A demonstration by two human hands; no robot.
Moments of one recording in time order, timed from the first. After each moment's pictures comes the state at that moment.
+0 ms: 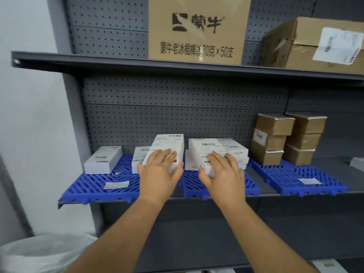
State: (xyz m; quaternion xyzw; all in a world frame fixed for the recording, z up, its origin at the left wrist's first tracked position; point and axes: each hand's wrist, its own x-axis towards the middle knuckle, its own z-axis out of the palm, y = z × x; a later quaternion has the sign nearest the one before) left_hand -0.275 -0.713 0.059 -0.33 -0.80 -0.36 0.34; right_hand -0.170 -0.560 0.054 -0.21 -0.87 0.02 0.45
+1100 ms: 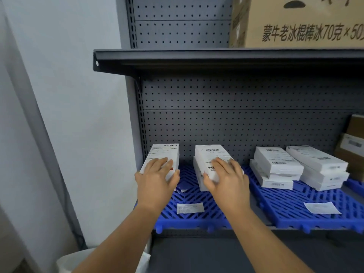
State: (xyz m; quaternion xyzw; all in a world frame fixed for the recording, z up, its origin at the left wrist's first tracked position) left_hand -0.493 -0.875 0.036 -0.27 -0.86 -0.28 0.32; right_hand -0.399 -0.696 0.024 -0.18 -0.87 0.03 0.45
